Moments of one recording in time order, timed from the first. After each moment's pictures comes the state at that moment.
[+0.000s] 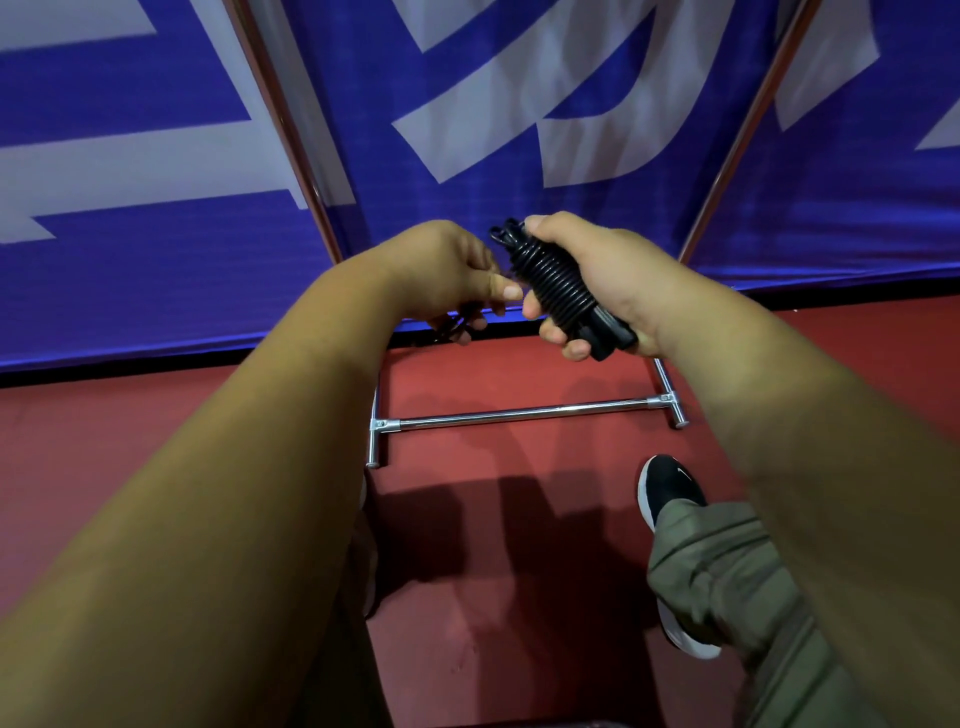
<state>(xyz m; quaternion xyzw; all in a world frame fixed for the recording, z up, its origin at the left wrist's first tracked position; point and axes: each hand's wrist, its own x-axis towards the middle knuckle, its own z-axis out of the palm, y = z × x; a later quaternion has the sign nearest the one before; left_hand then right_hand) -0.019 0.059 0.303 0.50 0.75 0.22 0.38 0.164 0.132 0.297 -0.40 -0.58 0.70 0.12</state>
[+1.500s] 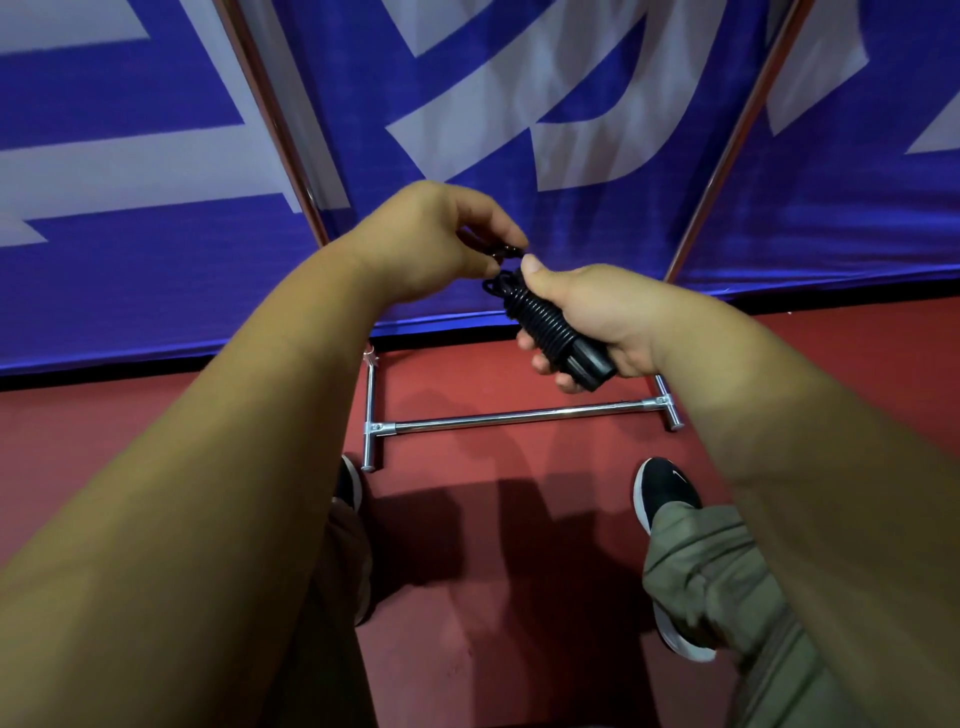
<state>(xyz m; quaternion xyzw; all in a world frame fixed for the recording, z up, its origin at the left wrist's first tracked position) -0.029 0.066 0.313 0.61 0.69 0.29 0.27 0.166 0.133 0.276 -0.46 -0.58 0.67 0.02</state>
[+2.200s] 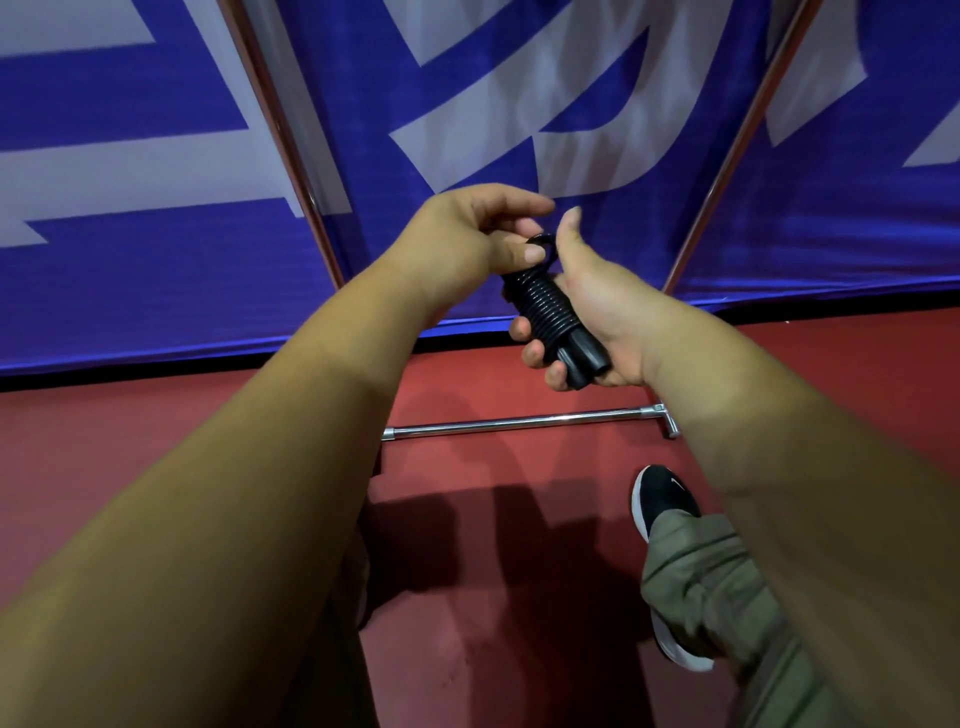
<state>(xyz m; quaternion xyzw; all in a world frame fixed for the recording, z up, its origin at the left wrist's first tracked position) -0.006 0.079 0.294 0.48 0.61 0.49 0.39 0.160 0.131 0.283 -0.42 -0.45 0.78 0.06</state>
